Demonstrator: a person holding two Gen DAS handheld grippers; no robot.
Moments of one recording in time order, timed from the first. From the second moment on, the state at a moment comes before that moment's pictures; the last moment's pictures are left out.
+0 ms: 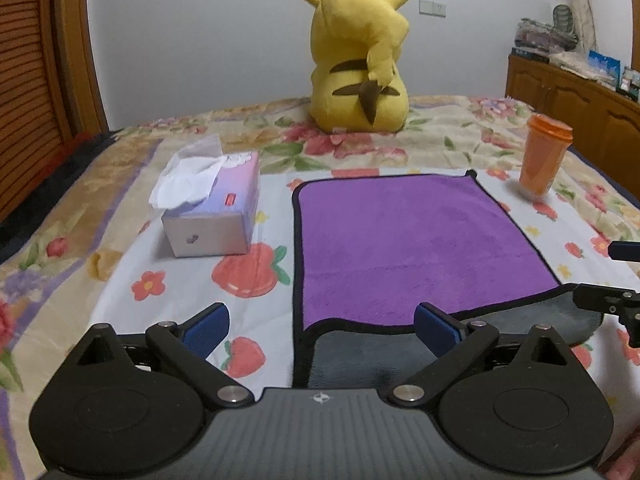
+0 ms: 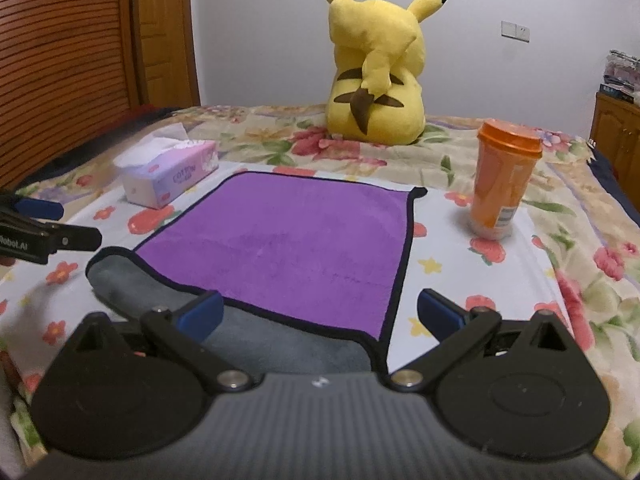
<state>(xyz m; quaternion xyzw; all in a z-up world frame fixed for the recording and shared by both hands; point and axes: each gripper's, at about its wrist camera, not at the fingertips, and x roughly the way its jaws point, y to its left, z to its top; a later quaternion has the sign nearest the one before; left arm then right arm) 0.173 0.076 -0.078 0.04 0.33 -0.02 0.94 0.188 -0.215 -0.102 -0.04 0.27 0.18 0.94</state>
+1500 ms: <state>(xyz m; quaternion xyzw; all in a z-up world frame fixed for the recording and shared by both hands) 0.200 0.083 -0.117 0.02 0.42 -0.06 0.91 0.224 -0.234 -0.129 0.02 0.40 0.20 0.89</state>
